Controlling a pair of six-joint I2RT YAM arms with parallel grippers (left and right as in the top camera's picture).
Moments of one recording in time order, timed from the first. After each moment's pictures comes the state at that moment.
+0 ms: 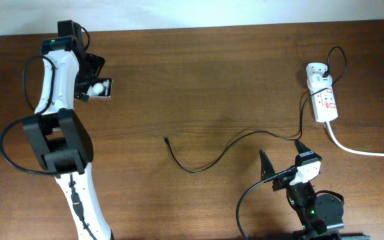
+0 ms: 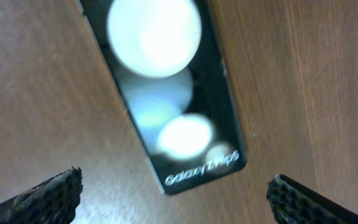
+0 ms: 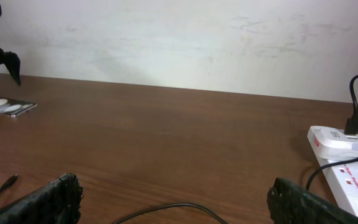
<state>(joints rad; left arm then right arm) 0.13 2.41 2.19 -1.11 -0.07 -1.05 0.11 0.01 0.01 -0.06 -0.13 0.02</state>
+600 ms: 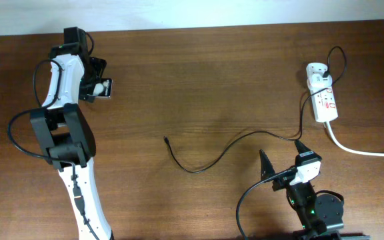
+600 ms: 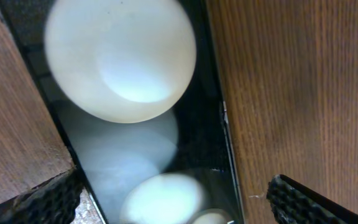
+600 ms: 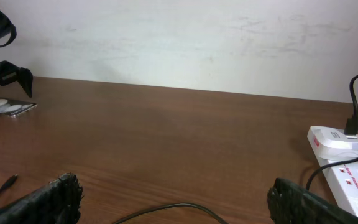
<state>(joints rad) 0.13 2.53 2.22 -1.01 -0.06 -1.12 0.11 0.01 0.01 -0.06 -0.13 0.02</state>
